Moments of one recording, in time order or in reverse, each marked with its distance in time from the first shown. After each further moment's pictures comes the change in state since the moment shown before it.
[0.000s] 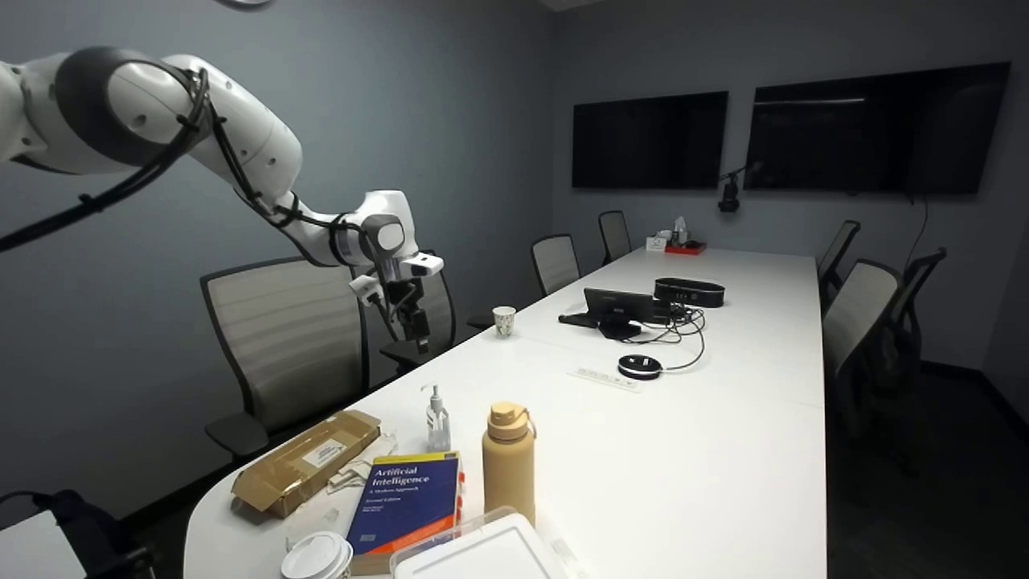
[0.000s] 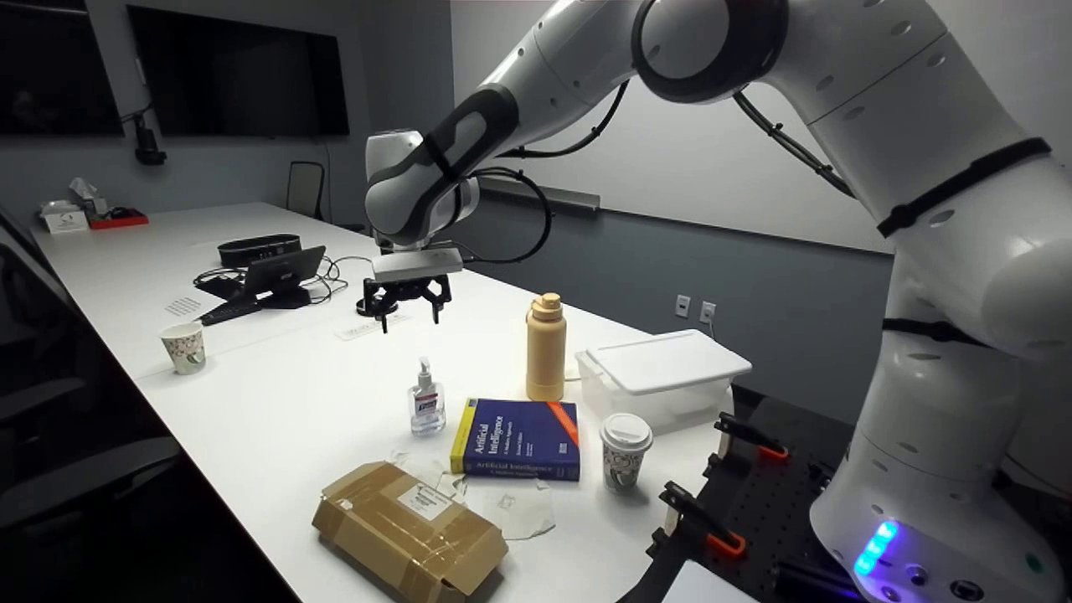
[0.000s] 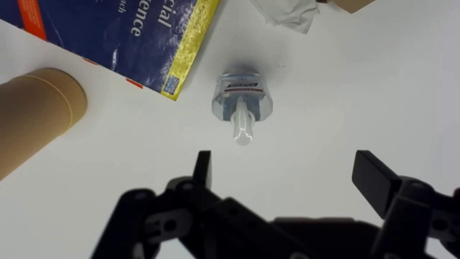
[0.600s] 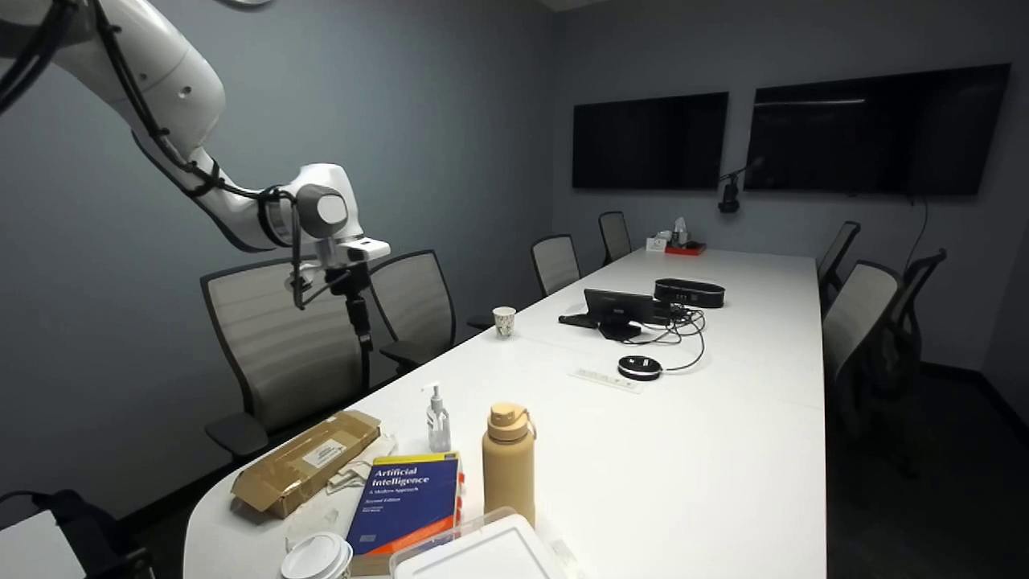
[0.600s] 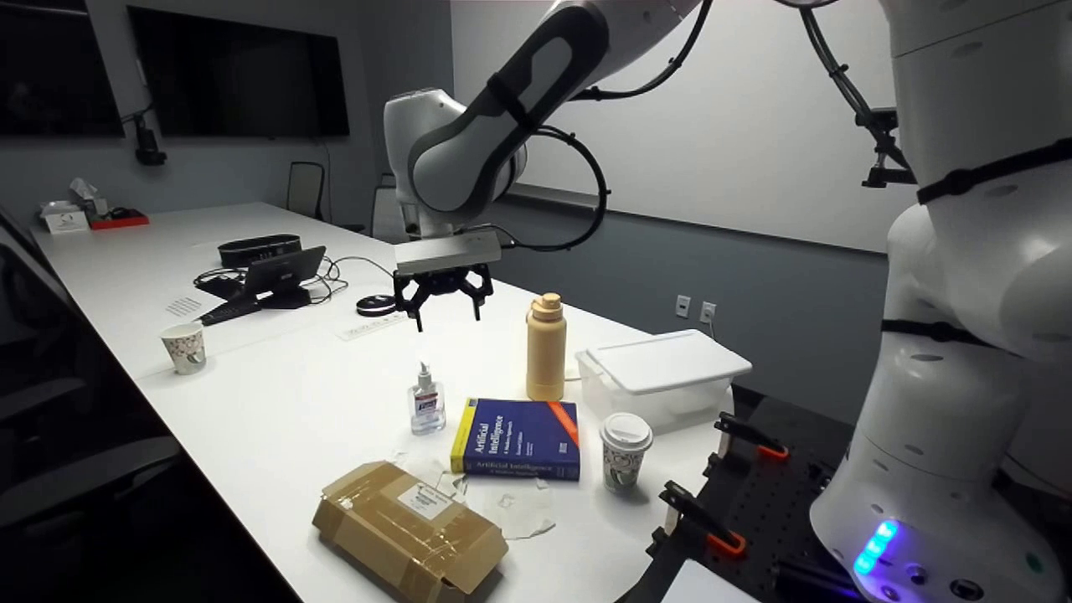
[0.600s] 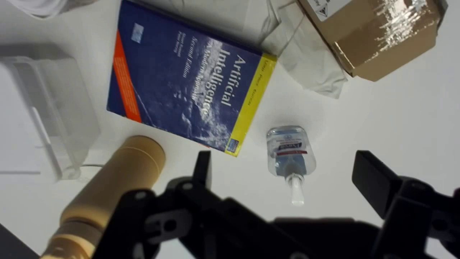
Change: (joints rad) arm 0.074 -0.366 0.017 -0.456 -0.148 0.007 0.294
